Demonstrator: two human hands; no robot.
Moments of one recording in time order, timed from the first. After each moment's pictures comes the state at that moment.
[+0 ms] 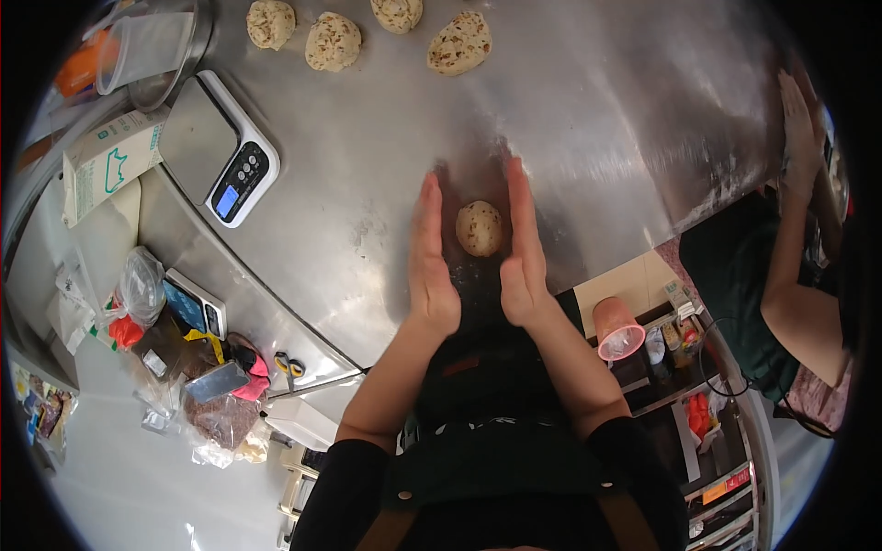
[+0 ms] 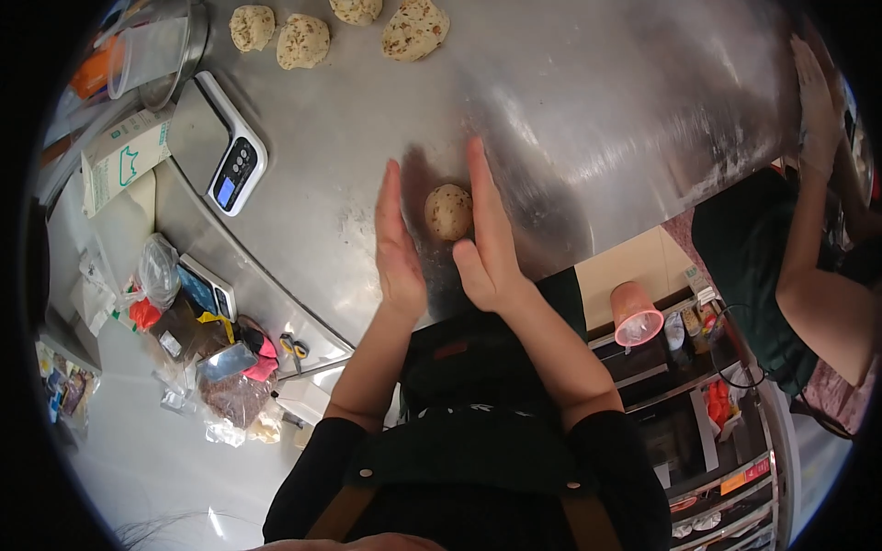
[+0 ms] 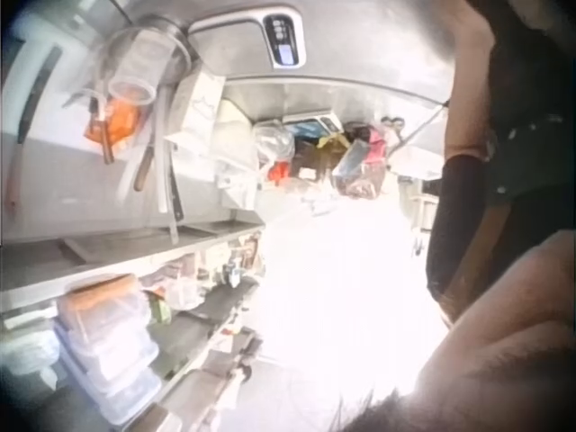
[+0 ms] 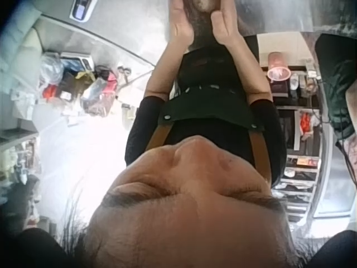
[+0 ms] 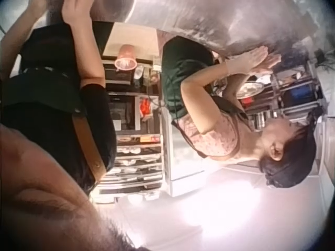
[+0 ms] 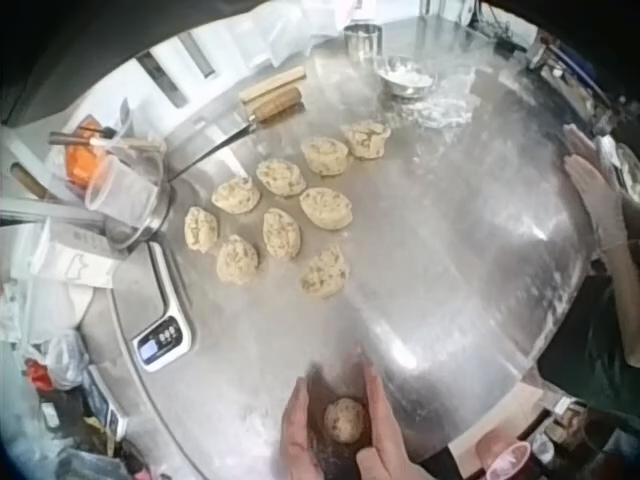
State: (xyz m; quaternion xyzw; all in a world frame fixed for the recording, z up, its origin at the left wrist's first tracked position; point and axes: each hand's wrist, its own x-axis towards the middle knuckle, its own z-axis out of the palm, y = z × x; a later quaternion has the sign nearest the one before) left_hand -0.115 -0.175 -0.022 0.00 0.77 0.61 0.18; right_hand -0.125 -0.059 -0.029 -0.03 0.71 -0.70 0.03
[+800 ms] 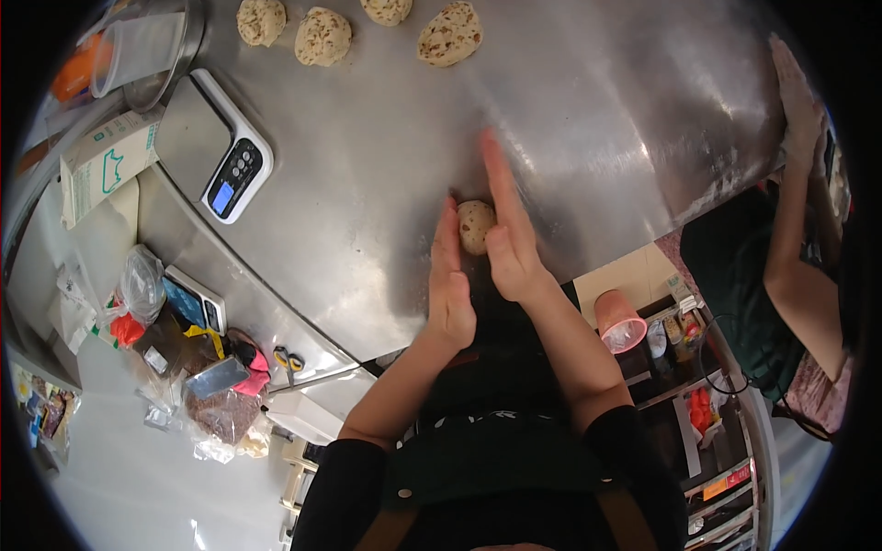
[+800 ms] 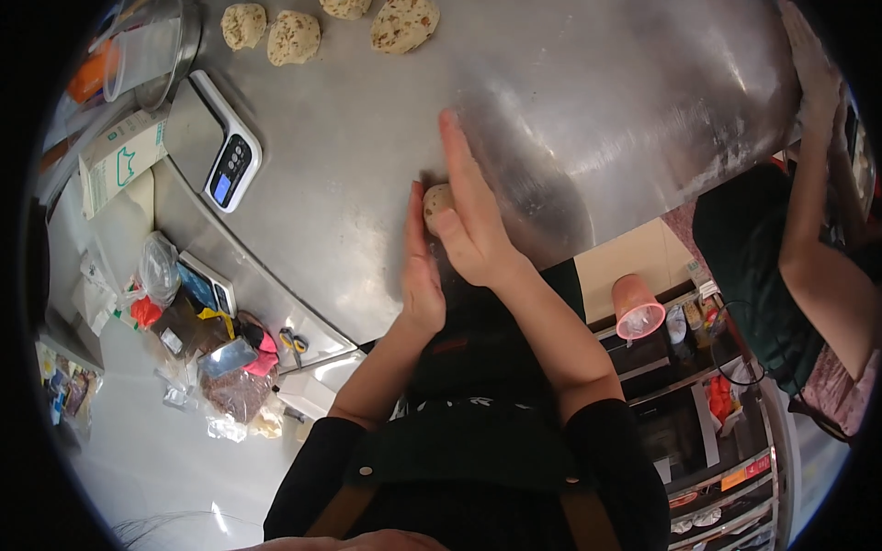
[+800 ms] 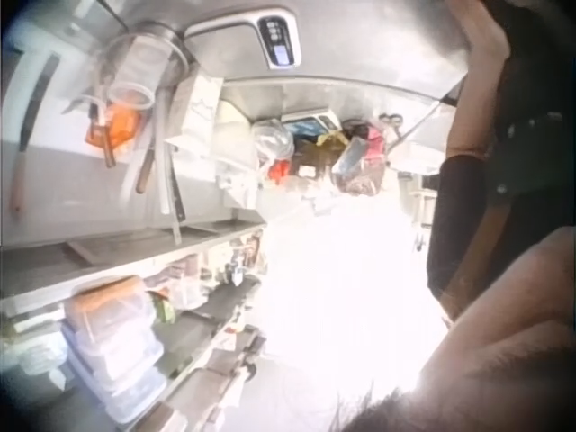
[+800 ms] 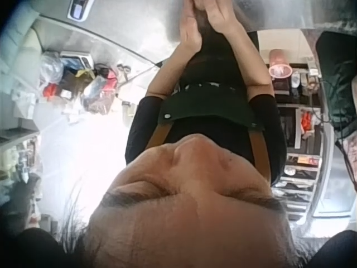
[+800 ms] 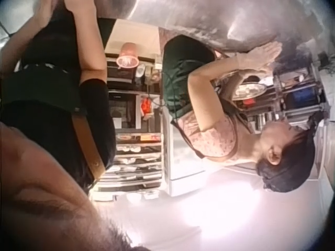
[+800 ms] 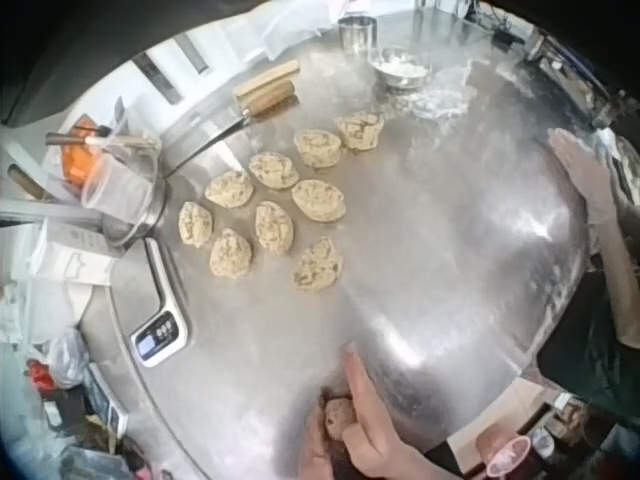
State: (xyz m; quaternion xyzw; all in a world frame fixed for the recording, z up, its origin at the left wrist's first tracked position) left_hand -0.096 -0.166 -0.027 0.02 0.80 0.58 0.11; right_hand -0.136 -0.056 -0.030 -0.04 0.69 -0.72 0.06
